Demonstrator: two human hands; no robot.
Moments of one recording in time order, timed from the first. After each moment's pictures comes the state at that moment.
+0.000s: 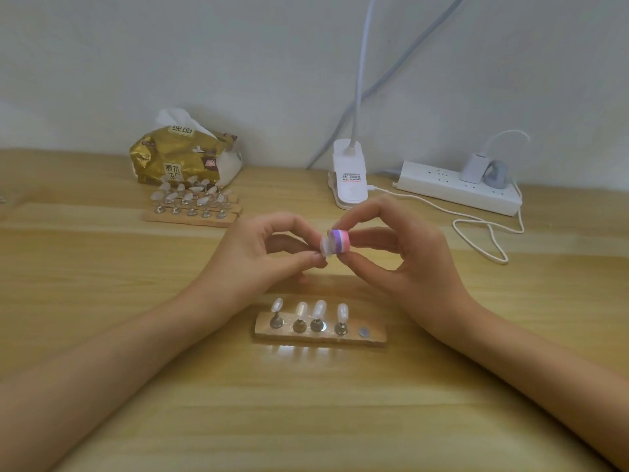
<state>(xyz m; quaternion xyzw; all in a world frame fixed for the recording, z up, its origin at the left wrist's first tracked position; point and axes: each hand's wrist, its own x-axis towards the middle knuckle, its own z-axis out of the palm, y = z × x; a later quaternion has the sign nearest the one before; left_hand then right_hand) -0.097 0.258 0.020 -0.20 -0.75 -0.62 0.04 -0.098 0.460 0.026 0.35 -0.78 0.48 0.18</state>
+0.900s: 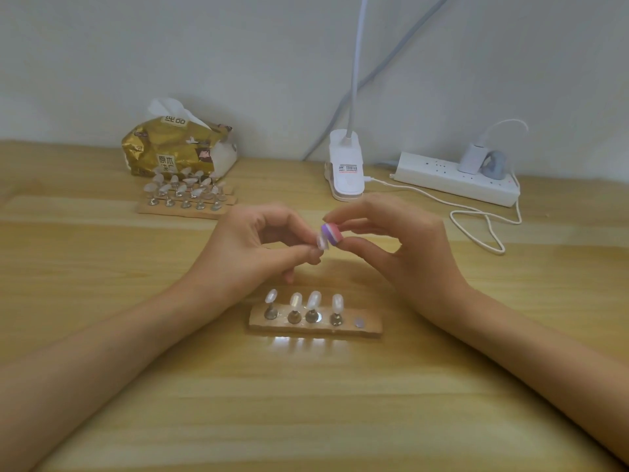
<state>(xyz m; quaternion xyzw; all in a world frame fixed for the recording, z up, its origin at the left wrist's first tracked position) -0.093 0.259 0.023 -0.23 -0.76 -0.61 0.07 -0.106 0.465 0.025 0.39 -0.80 0.39 0.24</state>
